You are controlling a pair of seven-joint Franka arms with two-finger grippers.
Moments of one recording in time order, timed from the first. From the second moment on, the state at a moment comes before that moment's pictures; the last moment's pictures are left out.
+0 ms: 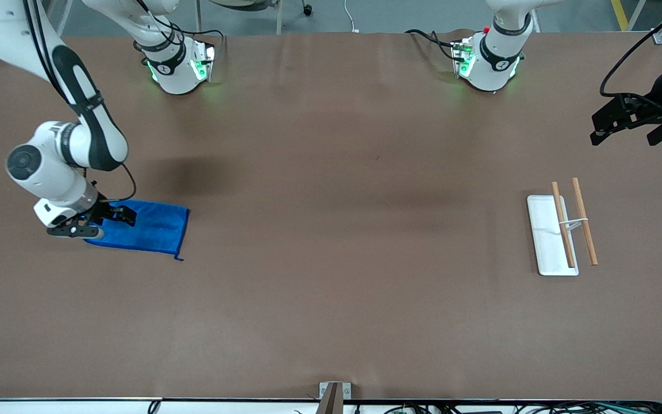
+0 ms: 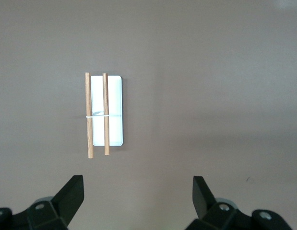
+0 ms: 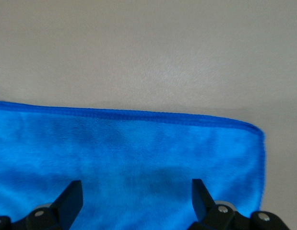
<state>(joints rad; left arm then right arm) 0.22 -0.01 -0.31 -1.49 0.01 1.53 -0.06 -0.10 0.37 -0.05 -2.28 -0.03 2.71 -0.08</state>
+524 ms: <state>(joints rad) 0.22 0.01 -0.31 -1.49 0.01 1.53 -0.06 -0.10 0.41 -0.05 -2.30 -0.03 2.76 -0.09</state>
